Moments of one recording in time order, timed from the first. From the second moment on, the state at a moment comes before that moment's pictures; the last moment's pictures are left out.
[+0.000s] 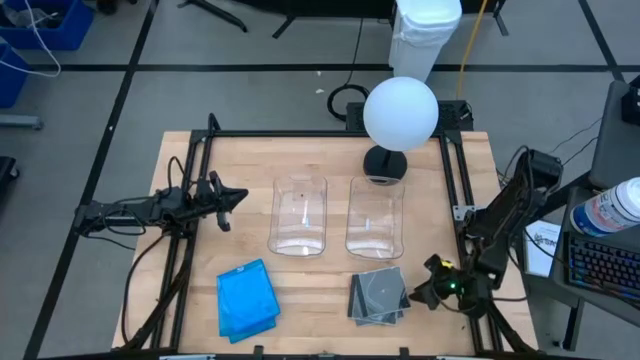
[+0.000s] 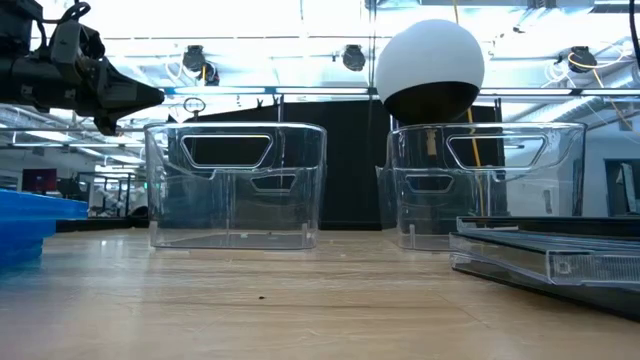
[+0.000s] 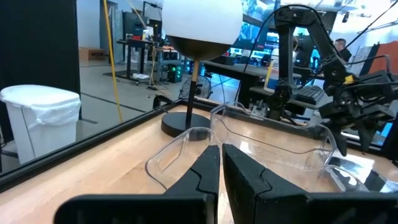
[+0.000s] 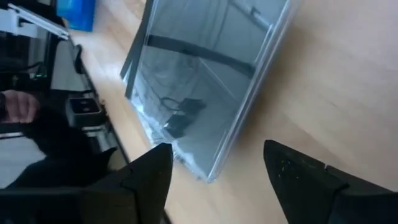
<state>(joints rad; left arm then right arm) 0.02 0.04 0.01 0.08 -0.29 -0.15 1.13 1.27 0.41 -0.08 0.60 1.98</state>
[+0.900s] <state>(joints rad) 0.02 0.04 0.01 0.08 -0.29 -0.15 1.10 1.41 0.33 0.19 0.63 1.95</state>
